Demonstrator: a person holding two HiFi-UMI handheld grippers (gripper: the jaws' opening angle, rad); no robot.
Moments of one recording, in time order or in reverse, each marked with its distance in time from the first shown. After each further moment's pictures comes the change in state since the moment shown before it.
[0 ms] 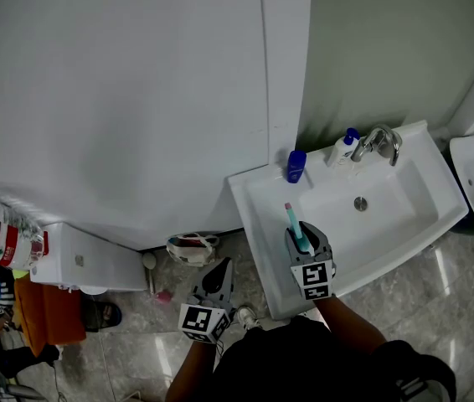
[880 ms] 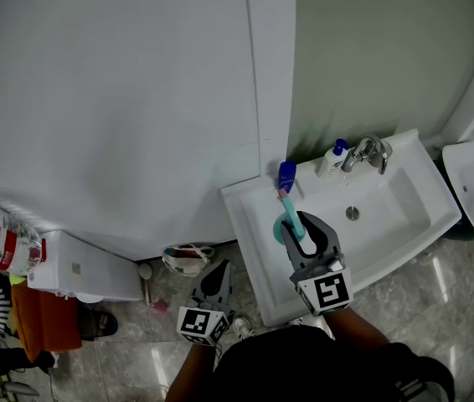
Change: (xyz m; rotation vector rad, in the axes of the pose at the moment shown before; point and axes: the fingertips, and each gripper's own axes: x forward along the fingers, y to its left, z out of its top) left arm 0.010 -0.014 0.017 0.012 -0.048 -0.002; right arm -0.071 -0.013 0.176 -0.002 -0.372 0.062
